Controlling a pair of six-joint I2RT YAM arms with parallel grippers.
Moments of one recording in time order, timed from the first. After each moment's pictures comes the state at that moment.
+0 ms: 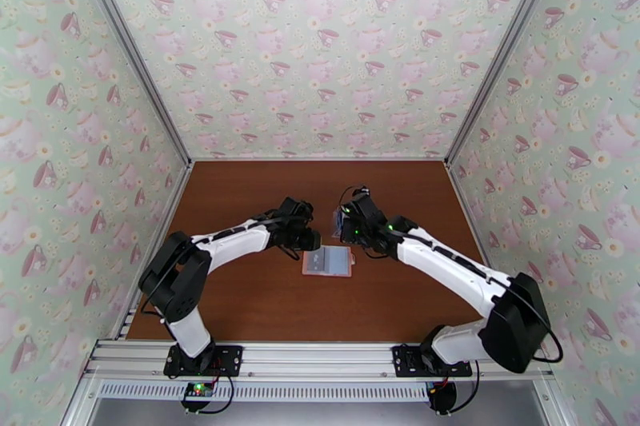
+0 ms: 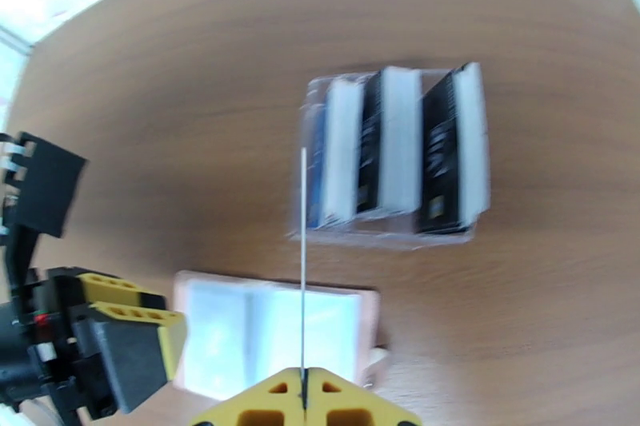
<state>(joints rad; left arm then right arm) -0.64 1.74 1.08 -0.35 0.27 -0.55 0.70 1.37 1.03 -0.54 0.16 0.64</state>
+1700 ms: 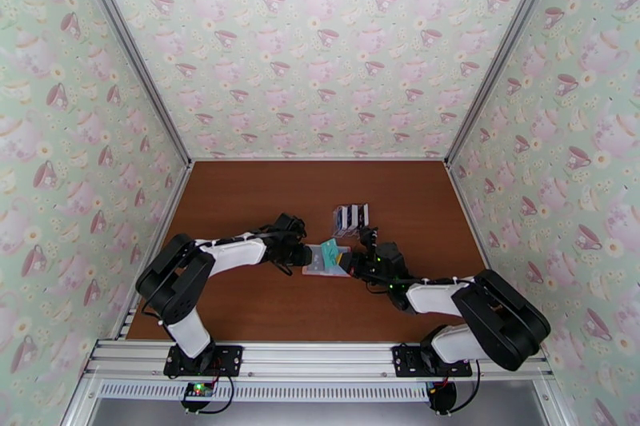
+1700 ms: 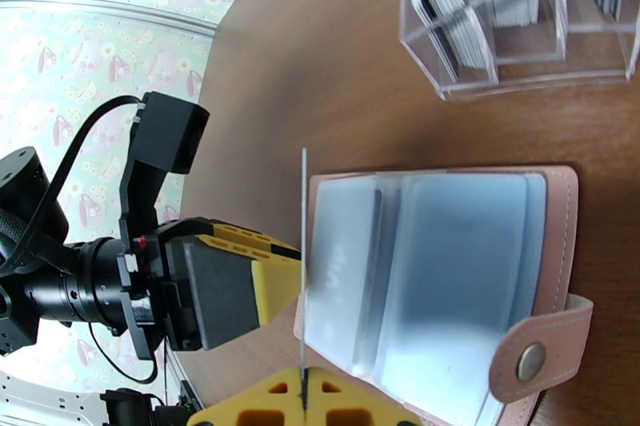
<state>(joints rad) -0.64 1.74 0.91 -0.24 0.24 -0.59 0.58 1.44 0.28 0.73 -0.39 0.98</state>
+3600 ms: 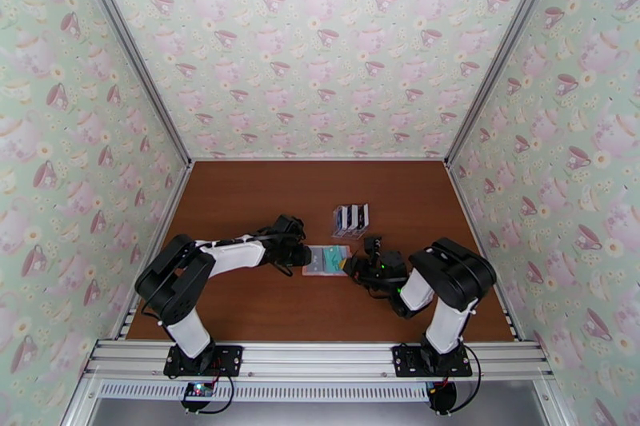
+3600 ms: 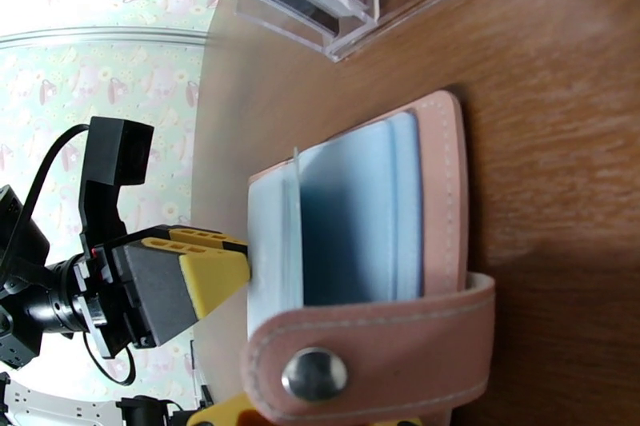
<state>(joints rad) -0.64 1.74 0.87 -0.18 0.24 -0.62 0.50 1.84 0.19 1.27 -0.51 1.11</state>
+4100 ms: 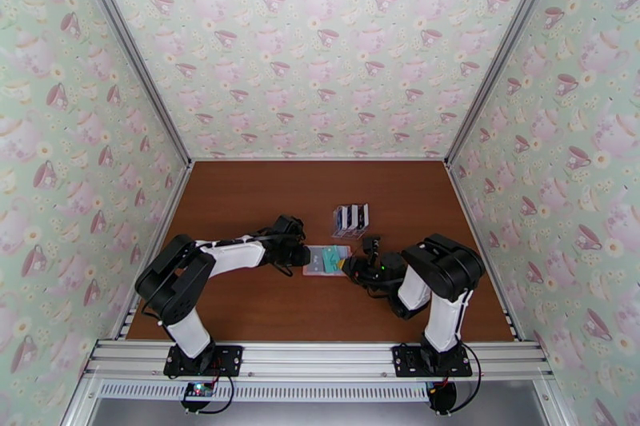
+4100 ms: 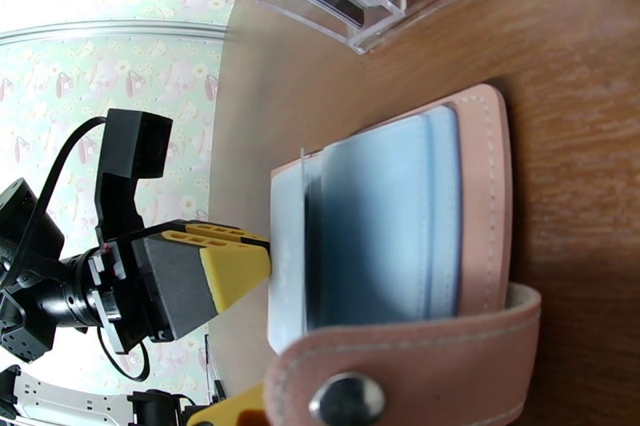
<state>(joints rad) -0.64 1.74 0.87 -0.16 0.24 -0.63 0.50 1.91 0.19 1.36 -0.53 1.13</state>
